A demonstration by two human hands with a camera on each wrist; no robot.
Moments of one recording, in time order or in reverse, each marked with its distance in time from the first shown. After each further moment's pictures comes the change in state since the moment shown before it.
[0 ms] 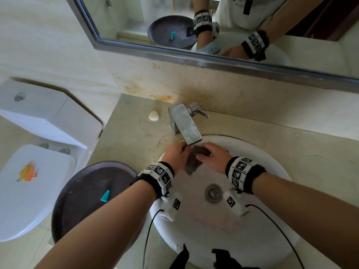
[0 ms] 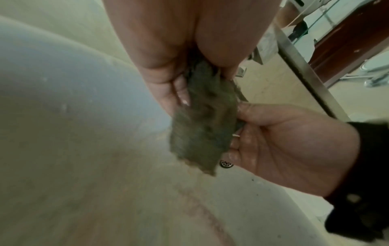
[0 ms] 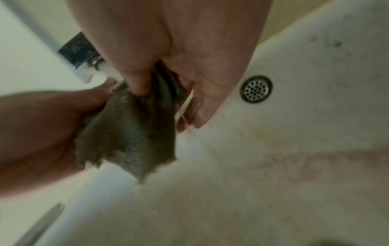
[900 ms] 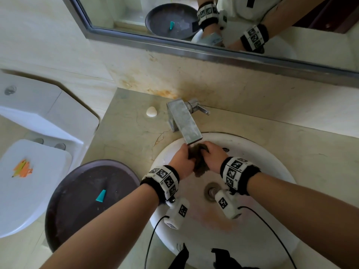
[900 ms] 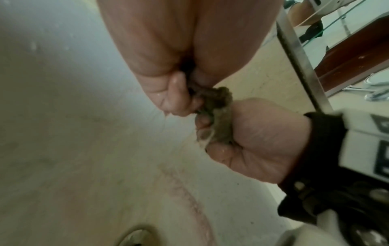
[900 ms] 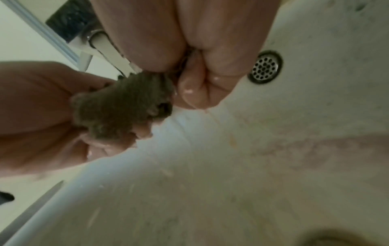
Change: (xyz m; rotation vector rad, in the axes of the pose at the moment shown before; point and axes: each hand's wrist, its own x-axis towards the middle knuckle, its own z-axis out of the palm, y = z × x) left_hand 0.007 -0.014 0.029 0.090 -0.103 -0.077; right_hand 0.018 0.010 0.017 0.041 0.051 0.209
